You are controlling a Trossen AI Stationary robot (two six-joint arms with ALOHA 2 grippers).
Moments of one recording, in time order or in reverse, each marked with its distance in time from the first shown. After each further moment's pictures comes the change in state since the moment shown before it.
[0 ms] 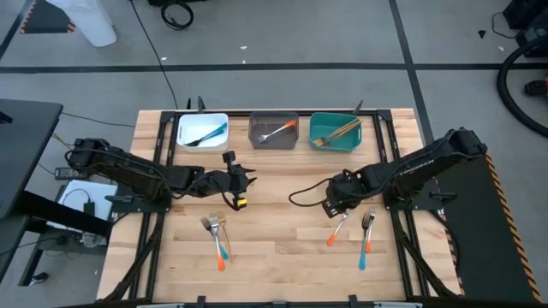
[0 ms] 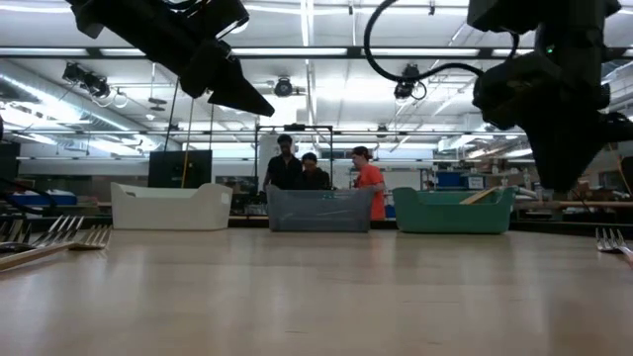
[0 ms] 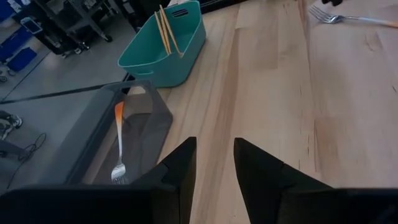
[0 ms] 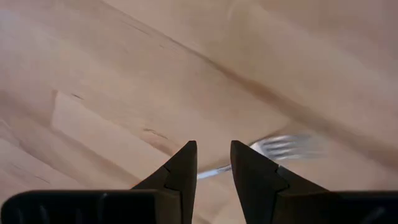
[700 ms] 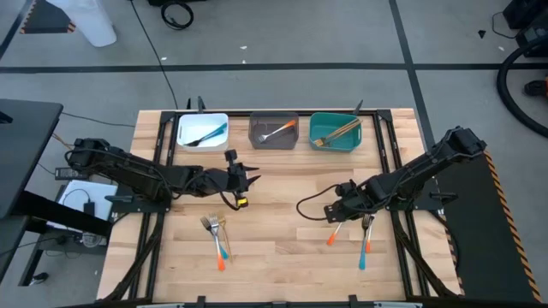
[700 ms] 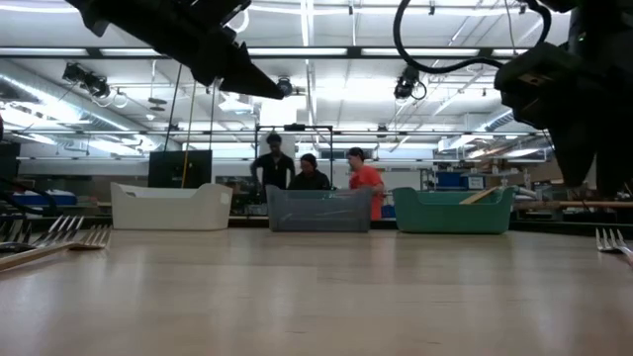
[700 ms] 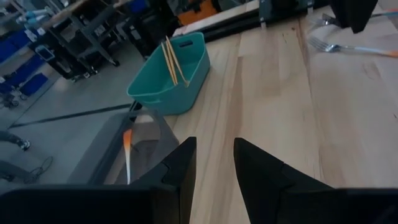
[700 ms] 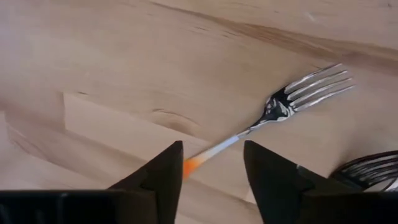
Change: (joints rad) left arm 0.000 0.000 0.000 0.120 0.000 0.086; right arm 0.157 0.000 -0.021 0.041 0.058 0.374
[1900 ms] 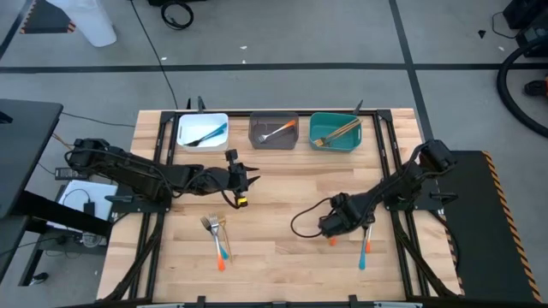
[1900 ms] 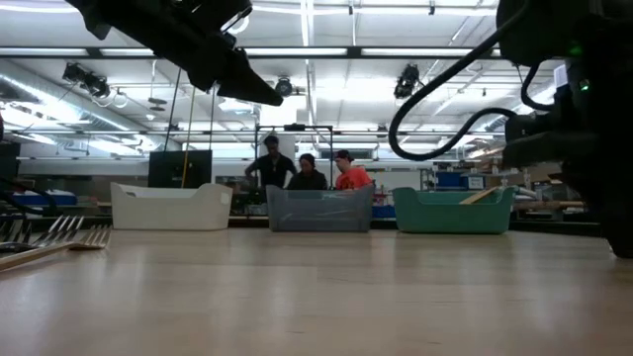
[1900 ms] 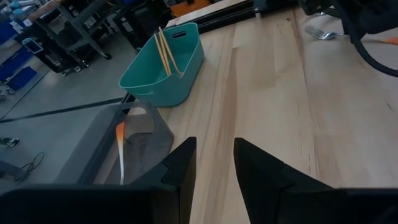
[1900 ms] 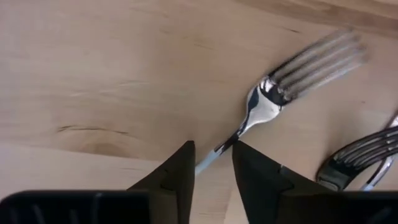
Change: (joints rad) left arm 0.017 0.000 0.000 -0.040 0.042 -0.017; right arm 0.055 0.358 0.136 -0.122 -0.045 0.106
